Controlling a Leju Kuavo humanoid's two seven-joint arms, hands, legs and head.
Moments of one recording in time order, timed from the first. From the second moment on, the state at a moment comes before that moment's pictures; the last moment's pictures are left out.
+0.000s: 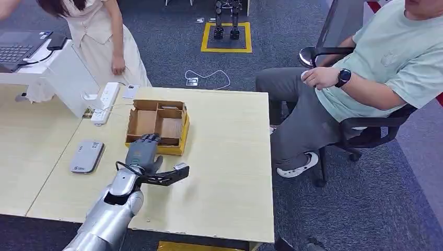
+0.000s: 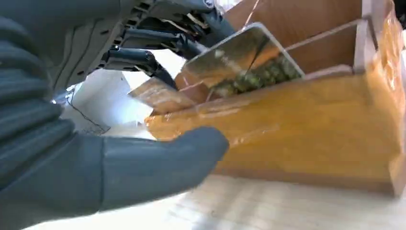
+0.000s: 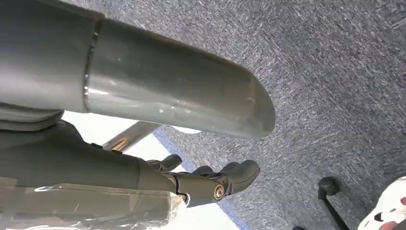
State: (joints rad) left arm -0.34 0.07 -0.29 -1.12 -1.46 0.00 0.17; right arm -0.20 0.10 -0.38 -0.31 1.55 -0.34 0.00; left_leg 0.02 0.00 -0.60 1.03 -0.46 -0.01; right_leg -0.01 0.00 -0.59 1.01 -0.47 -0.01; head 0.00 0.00
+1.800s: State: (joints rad) left arm -0.53 0.06 -0.24 -1.25 -1.44 -0.01 0.10; right arm -0.20 0.11 -0.39 -0.31 1.56 -0.34 -0.01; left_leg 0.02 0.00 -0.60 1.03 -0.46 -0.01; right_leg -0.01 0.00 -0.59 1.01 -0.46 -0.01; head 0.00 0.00
